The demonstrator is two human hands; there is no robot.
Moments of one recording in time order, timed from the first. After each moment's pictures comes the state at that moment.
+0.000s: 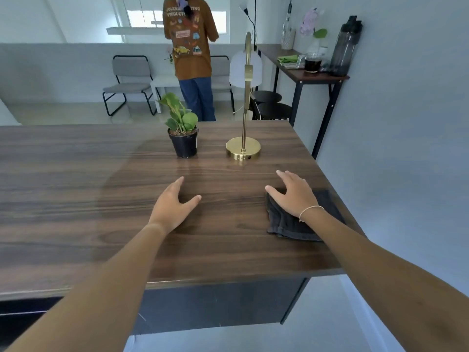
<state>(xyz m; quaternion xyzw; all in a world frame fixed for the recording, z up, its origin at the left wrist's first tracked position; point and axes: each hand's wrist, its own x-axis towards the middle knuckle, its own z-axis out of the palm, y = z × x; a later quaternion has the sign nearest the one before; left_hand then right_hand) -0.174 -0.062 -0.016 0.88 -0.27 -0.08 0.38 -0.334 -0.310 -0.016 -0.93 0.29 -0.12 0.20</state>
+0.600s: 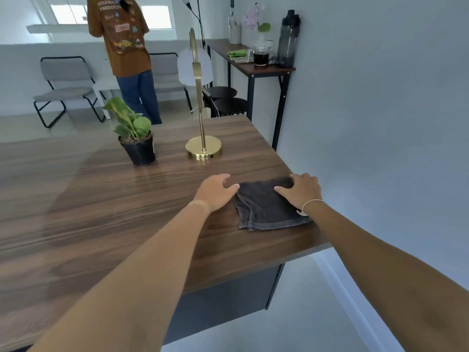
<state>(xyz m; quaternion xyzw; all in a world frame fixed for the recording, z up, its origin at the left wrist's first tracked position) -0.232 -0.195 0.004 0.83 -0.42 -0.21 0.30 -0.402 -0.340 -0.011 -0.84 0.51 -0.09 0.16</state>
